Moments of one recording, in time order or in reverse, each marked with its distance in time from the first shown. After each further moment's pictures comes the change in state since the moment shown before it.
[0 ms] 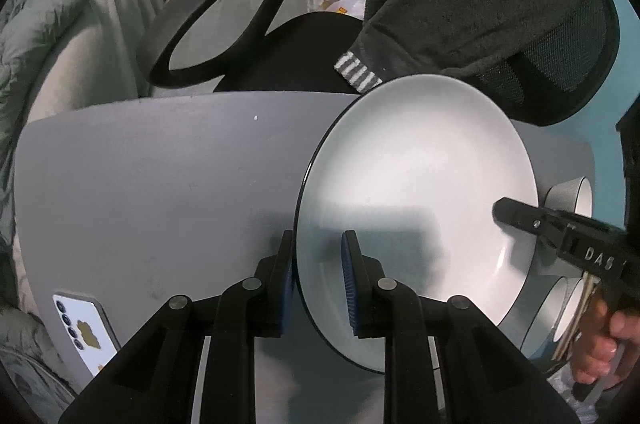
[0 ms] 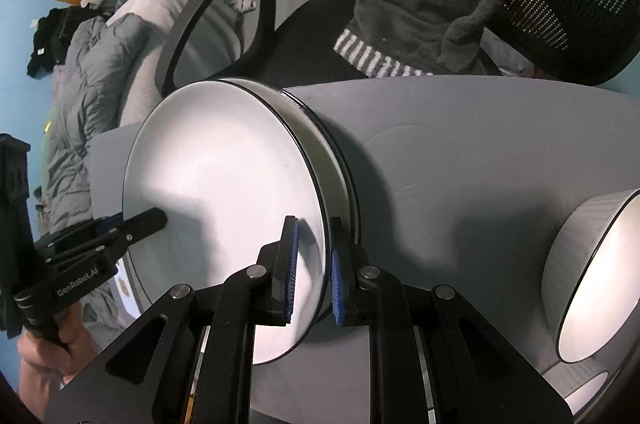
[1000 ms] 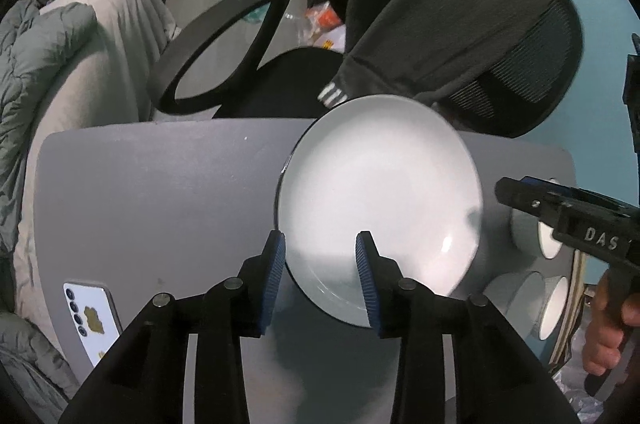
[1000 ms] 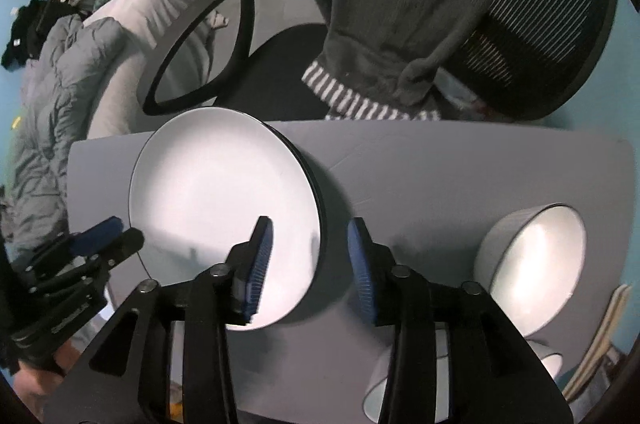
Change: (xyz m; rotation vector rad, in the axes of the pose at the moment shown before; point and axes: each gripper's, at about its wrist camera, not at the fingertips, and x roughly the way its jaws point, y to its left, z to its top) left arm -0.052 -0.014 -0.026 0.014 -0.140 -0.039; right arm -0.049 0.023 0.000 -0.053 -0.079 -0.197
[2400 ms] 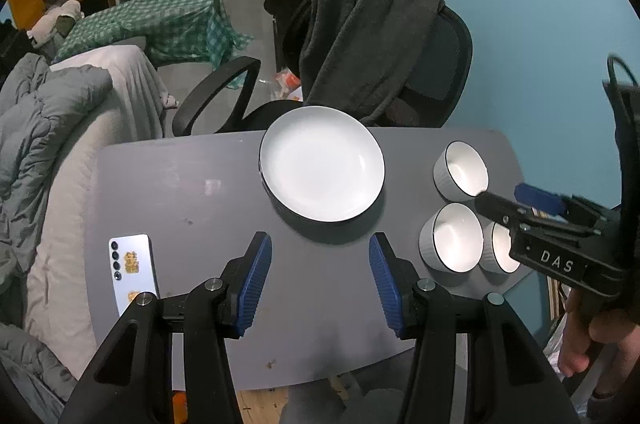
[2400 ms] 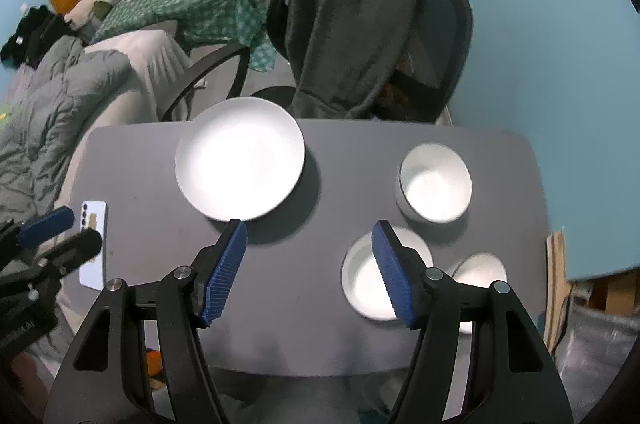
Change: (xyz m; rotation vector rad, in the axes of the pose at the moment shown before) left arm -0.139 -0.022 -0.122 0.139 -0.239 -0.042; right arm -0.117 0.045 -0.147 -0.017 -0.326 -0.201
